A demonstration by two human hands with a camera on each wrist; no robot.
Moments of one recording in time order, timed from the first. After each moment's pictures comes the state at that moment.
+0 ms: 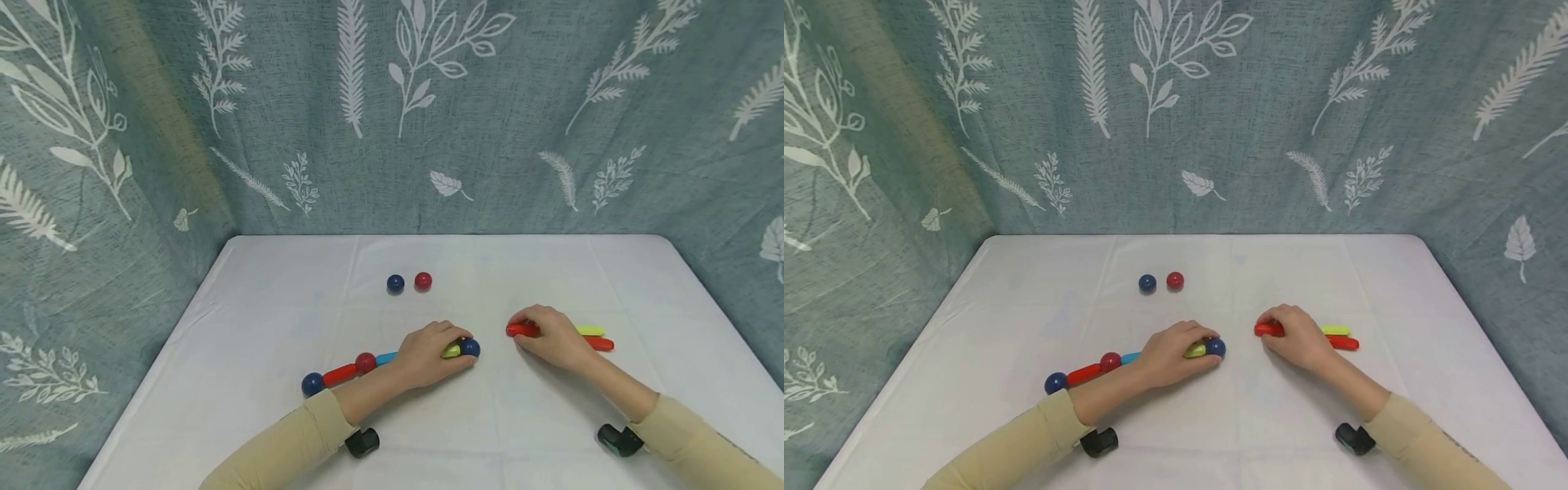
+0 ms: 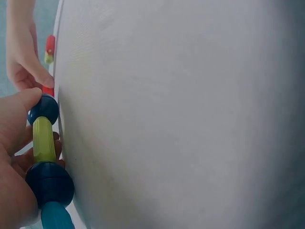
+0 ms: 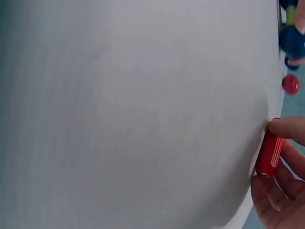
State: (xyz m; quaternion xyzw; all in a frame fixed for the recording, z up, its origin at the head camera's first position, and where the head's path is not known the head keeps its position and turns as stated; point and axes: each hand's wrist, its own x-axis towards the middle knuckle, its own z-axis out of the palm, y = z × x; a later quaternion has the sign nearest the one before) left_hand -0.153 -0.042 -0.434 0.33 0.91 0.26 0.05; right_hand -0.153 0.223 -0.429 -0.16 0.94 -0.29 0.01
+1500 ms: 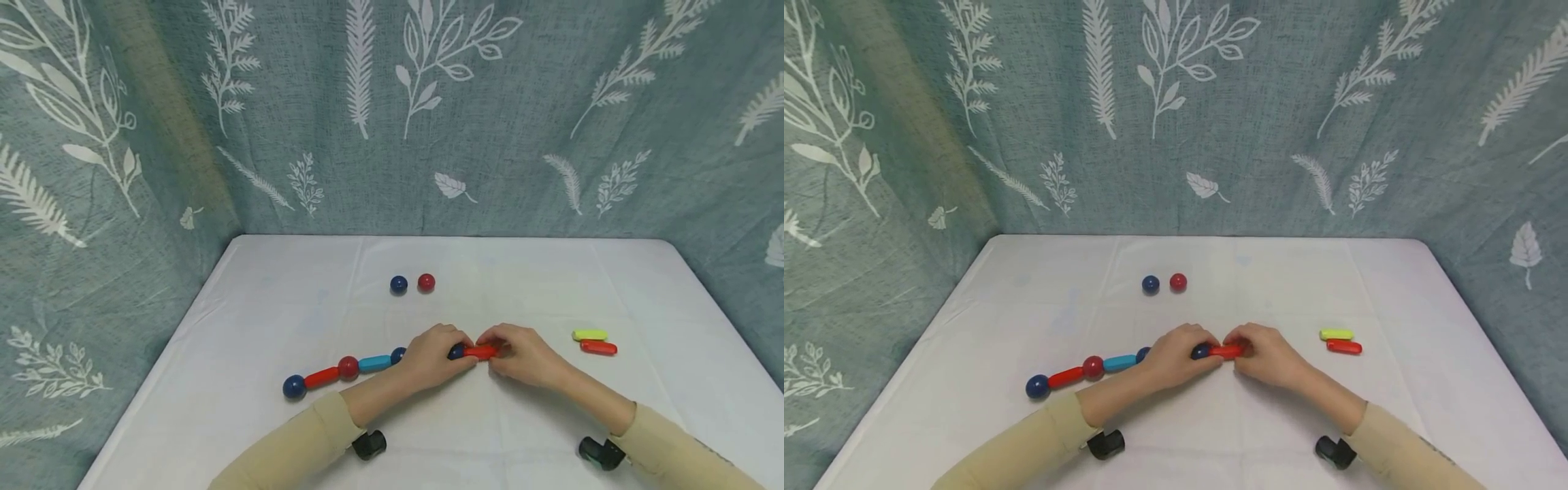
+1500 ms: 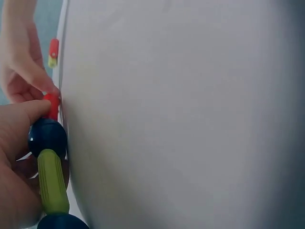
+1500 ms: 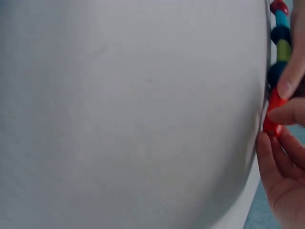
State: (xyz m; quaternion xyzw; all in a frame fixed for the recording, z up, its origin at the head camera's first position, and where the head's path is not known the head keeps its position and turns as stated) left_hand -0.154 -0.035 -0.437 0.33 0.91 0.27 0.03; right_hand -0.143 0.179 -0.428 -0.24 0.89 -0.37 0.08
